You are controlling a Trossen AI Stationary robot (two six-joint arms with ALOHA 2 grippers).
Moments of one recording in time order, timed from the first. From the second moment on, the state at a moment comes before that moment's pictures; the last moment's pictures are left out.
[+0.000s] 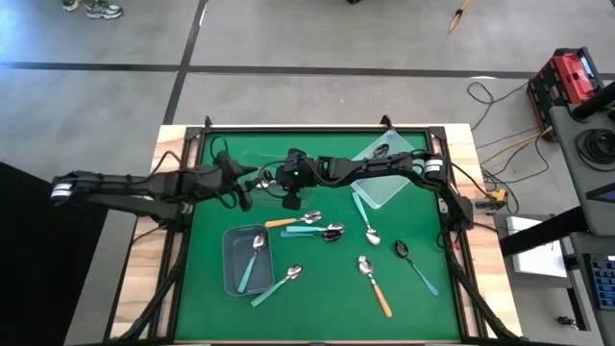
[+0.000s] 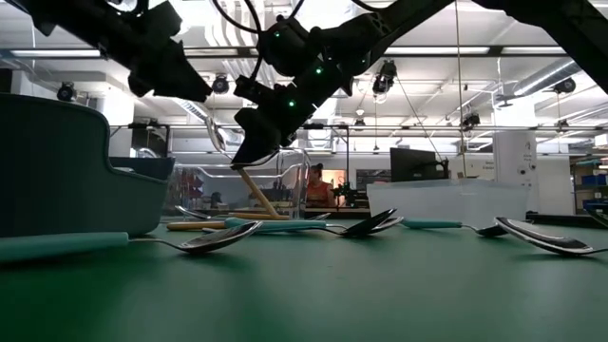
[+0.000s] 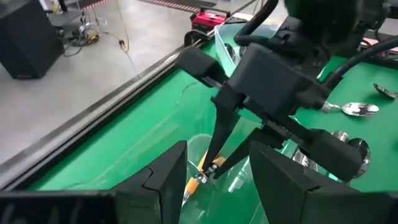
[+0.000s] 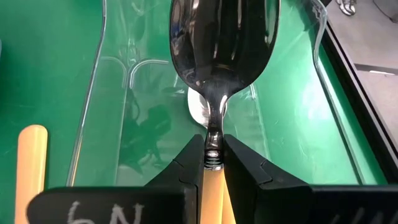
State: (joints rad) left arm 0.07 0.83 0.55 -0.17 -0.43 -0.22; right arm -0.17 2.15 1.63 -0.15 0.08 -0.22
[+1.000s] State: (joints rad) left arm 0.08 1.04 0.55 -0.07 -0.55 -0.36; right arm -0.17 2.14 1.63 -0.14 0.08 -0.22
